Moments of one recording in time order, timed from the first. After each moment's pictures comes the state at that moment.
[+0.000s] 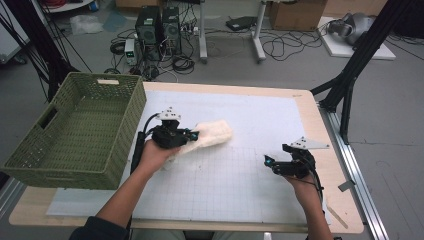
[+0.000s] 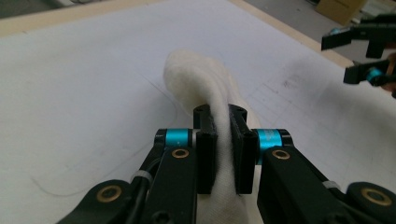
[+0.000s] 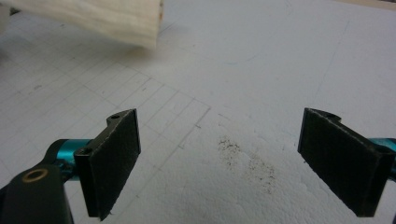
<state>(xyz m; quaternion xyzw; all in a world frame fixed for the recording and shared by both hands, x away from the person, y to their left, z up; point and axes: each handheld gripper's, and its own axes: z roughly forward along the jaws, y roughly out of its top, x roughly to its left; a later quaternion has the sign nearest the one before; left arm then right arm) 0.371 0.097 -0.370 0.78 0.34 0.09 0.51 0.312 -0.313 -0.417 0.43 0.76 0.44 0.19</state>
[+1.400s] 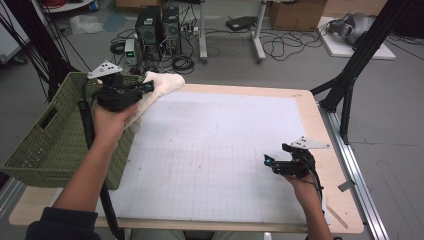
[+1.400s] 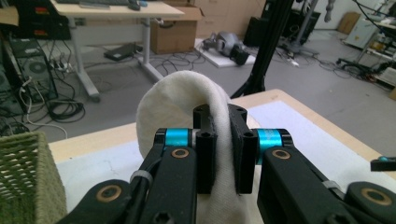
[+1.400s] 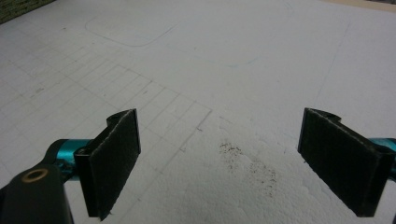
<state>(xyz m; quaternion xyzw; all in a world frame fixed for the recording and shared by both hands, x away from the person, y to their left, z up) 0.370 0.190 -0.255 0.67 0.42 0.24 0.57 0.313 -0.313 -0.416 0.43 0.76 0.45 0.19</state>
